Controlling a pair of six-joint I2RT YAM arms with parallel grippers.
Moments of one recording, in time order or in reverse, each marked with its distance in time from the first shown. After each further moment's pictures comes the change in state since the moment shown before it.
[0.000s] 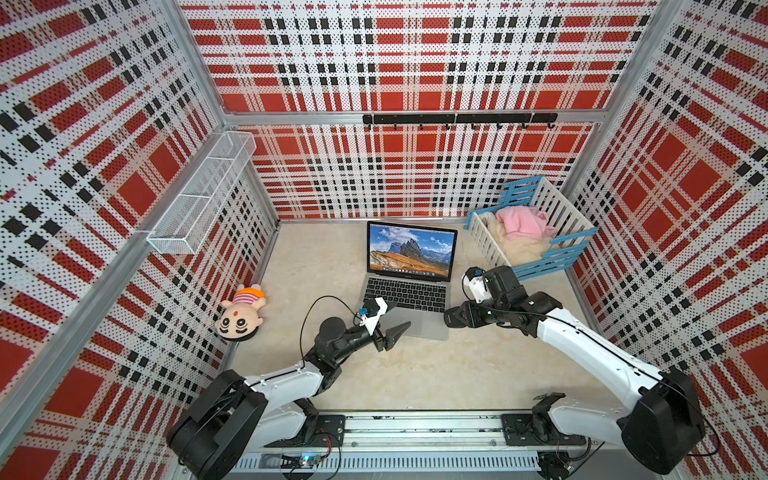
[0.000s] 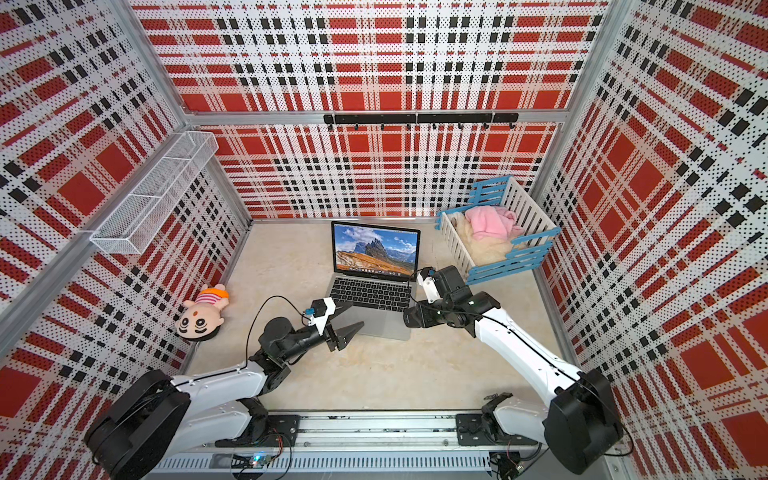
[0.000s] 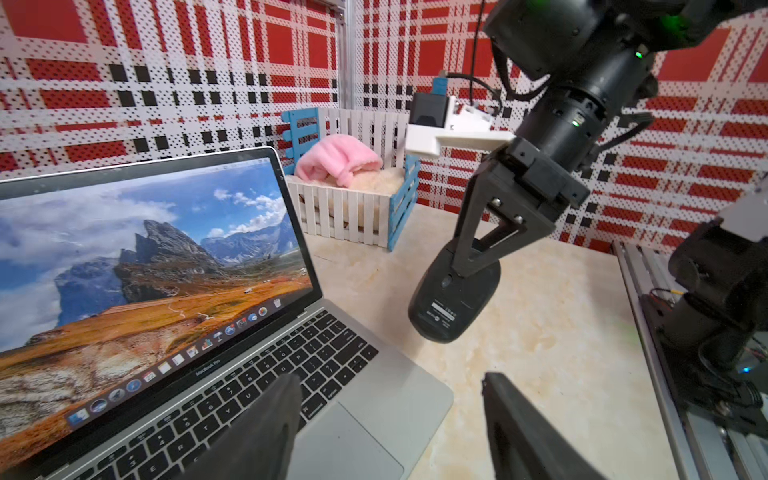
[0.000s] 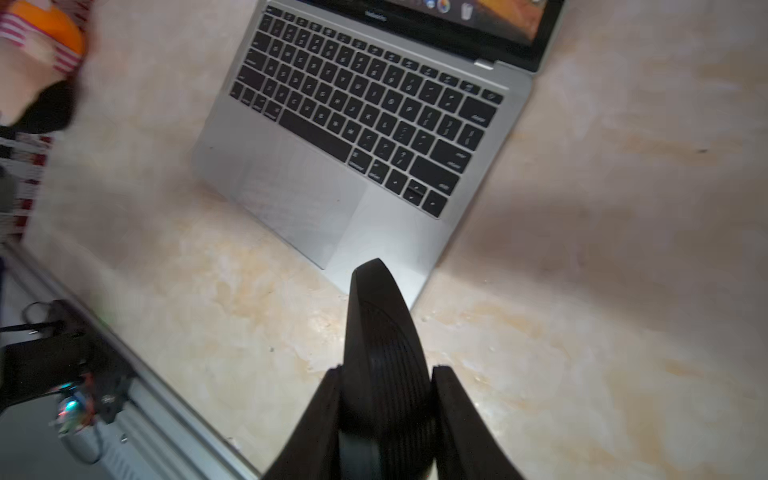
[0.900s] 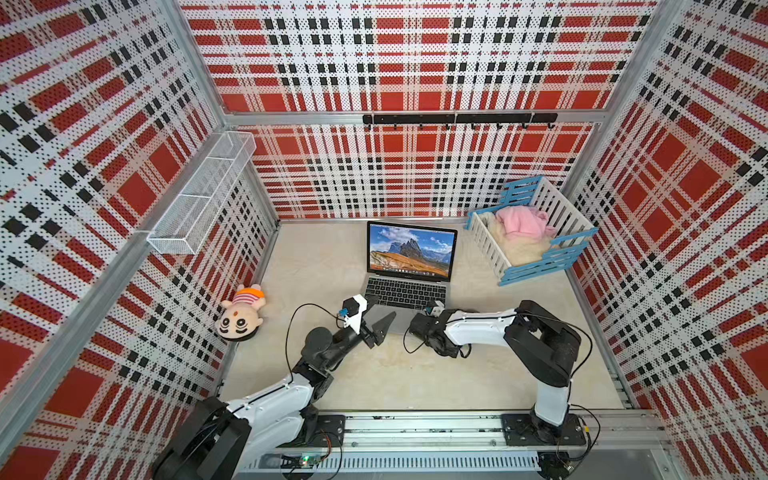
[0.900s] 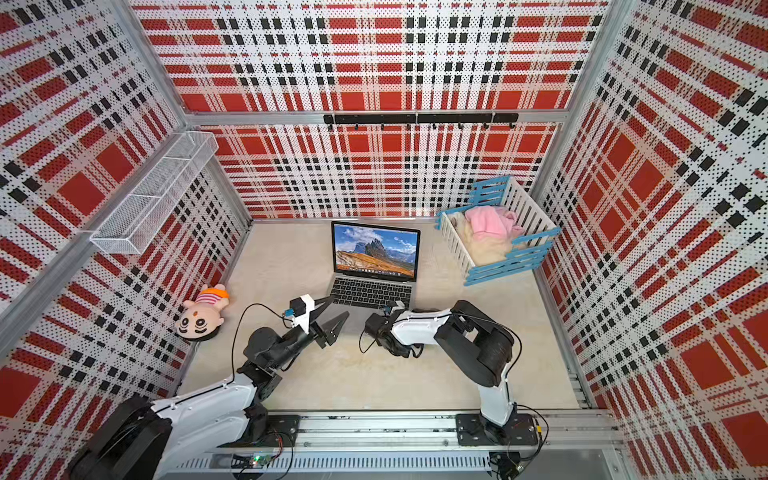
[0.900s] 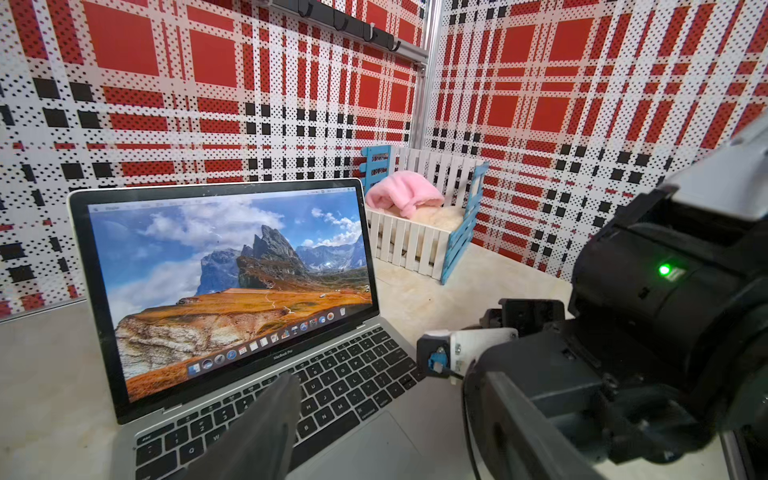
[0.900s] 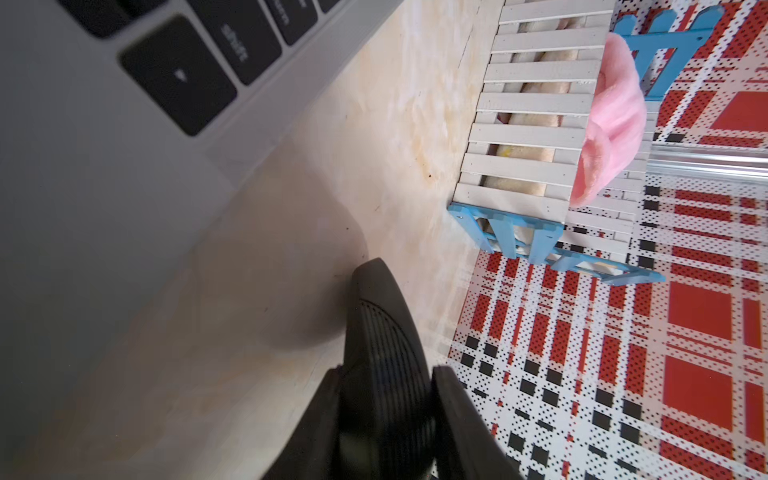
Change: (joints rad) left arm 0.040 -0.157 -0.086 0.013 -0.167 -0.069; right arm 0.404 0.692 0.108 -0.136 1.160 -0.098
